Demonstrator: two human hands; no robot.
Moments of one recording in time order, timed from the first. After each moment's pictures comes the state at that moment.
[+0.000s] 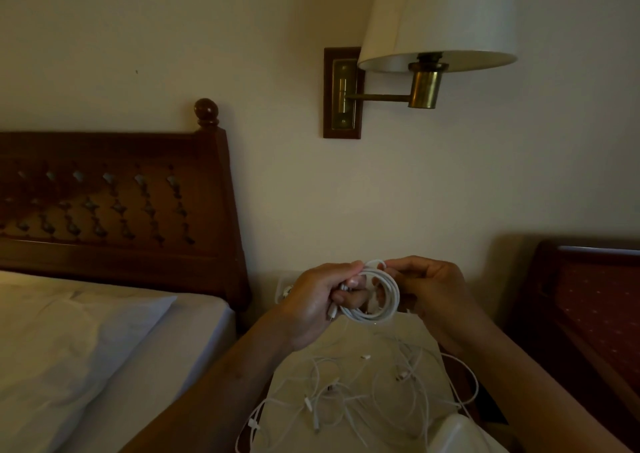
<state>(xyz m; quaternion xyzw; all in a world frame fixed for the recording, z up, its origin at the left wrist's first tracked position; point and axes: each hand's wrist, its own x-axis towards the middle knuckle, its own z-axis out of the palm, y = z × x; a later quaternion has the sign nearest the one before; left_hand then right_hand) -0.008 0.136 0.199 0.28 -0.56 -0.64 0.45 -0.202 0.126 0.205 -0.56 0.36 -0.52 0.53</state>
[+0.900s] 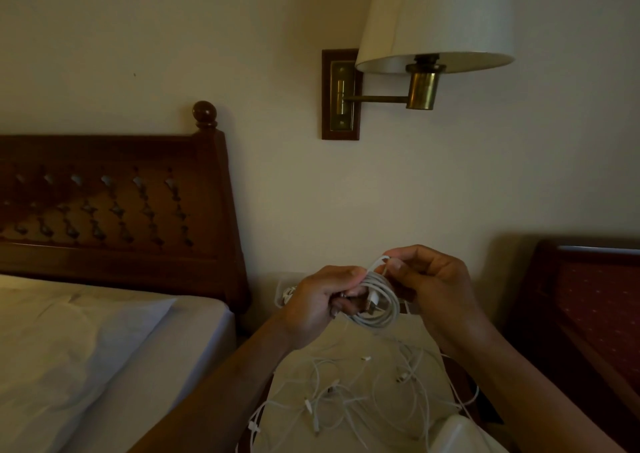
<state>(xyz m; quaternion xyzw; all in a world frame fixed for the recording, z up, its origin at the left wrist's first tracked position) -0.008 0.131 0.194 0.25 -0.61 -0.59 0.47 -0.196 0.140 0.218 -0.55 0.37 -0.57 0.49</state>
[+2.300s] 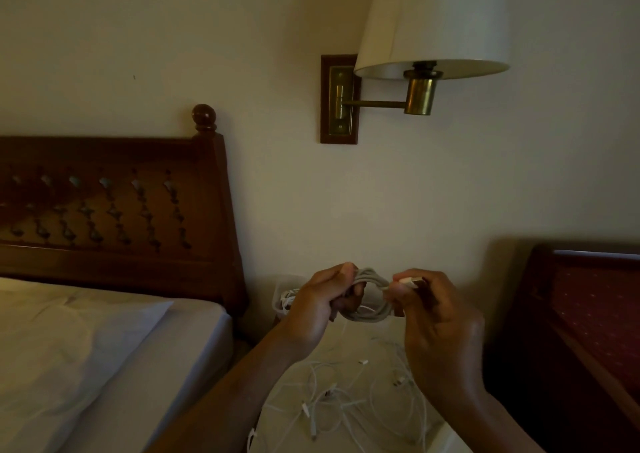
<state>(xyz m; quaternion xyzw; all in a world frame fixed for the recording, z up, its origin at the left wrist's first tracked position) -0.013 0.136 0.186 0.33 -0.62 -0.48 0.52 -0.186 0.174 0.190 -0.65 0.35 -0.67 0.08</state>
